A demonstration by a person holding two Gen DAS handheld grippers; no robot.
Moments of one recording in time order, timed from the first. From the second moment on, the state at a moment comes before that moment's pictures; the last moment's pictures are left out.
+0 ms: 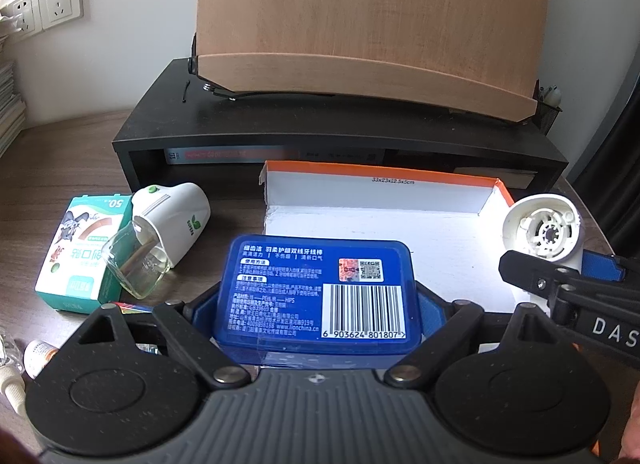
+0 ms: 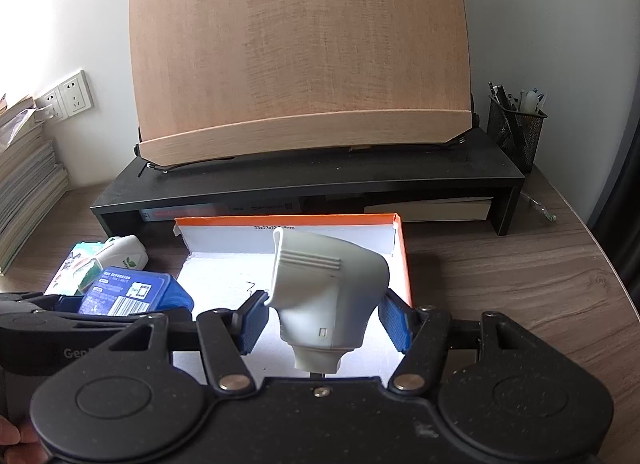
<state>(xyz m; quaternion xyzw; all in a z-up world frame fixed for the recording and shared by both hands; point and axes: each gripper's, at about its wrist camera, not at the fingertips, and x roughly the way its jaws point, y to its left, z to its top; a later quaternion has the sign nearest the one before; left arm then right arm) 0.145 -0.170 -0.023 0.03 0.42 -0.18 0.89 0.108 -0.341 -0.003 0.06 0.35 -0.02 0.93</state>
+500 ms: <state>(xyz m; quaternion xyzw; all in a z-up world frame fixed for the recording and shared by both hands) 0.156 -0.171 -0.021 0.03 0.41 -0.18 0.90 0.121 -0.339 -0.002 0.06 0.35 -0.02 0.93</state>
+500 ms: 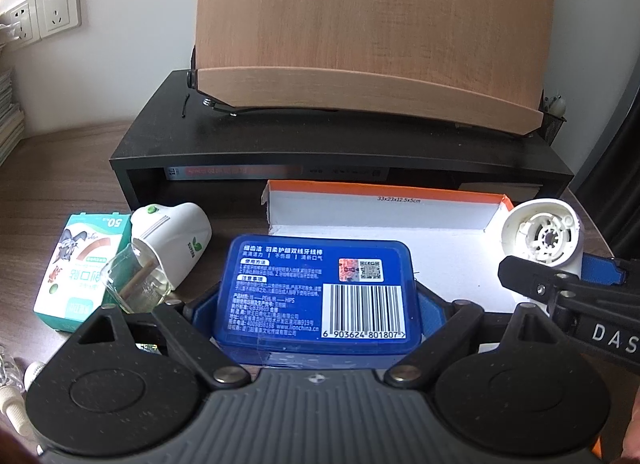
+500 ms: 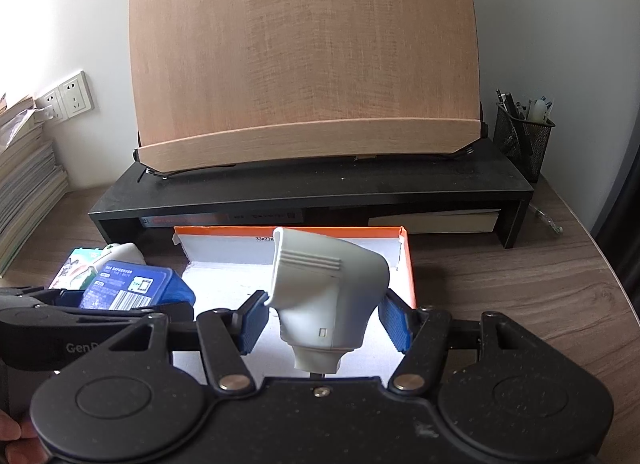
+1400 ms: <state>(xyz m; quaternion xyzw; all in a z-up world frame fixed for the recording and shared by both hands) 0.163 -0.183 -0.039 0.04 0.41 -0.20 0.89 0.156 -0.345 -0.014 0.05 0.37 -0.01 0.93</state>
